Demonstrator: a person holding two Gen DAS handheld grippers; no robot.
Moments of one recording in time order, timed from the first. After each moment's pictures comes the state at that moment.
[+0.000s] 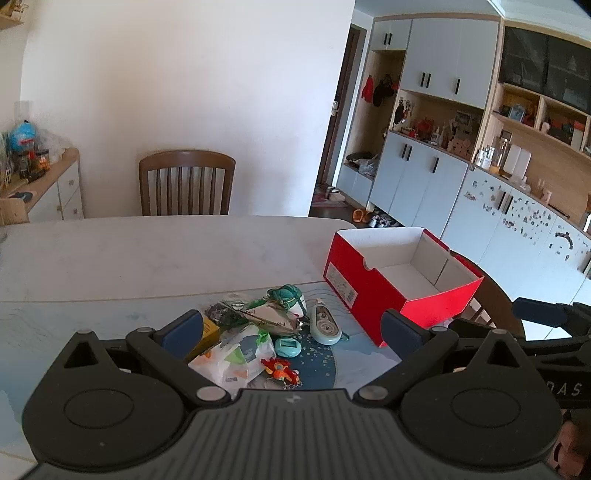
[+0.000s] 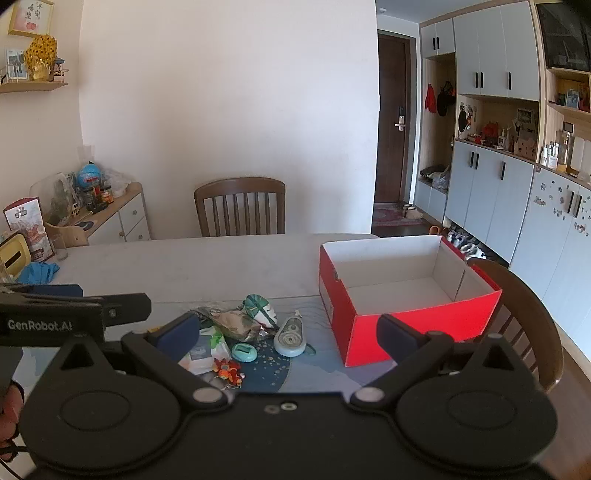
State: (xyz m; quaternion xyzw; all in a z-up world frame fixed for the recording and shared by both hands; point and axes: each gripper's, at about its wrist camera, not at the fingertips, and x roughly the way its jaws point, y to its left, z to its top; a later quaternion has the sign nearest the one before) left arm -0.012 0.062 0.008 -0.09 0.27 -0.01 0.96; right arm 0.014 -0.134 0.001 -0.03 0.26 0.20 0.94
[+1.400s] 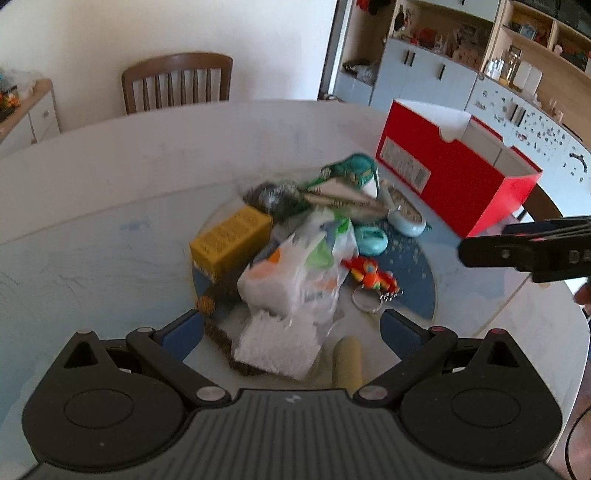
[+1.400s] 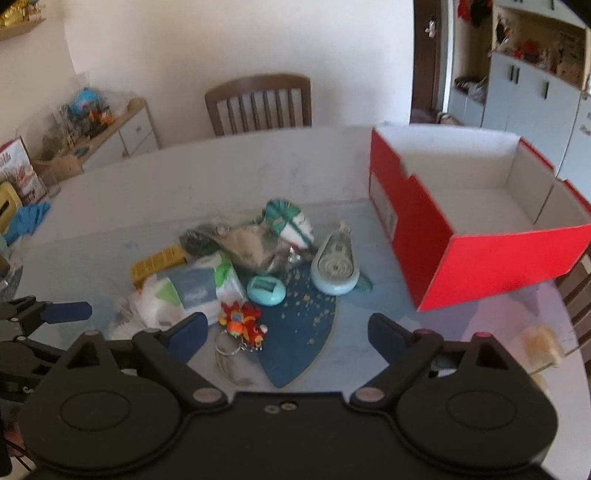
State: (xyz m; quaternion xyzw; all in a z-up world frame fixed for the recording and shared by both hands) left arm 0.057 0.127 -0.136 -0.05 0.41 -0.05 0.91; right arm 0.110 -0.069 -0.105 -0.05 0.42 0.25 0.87
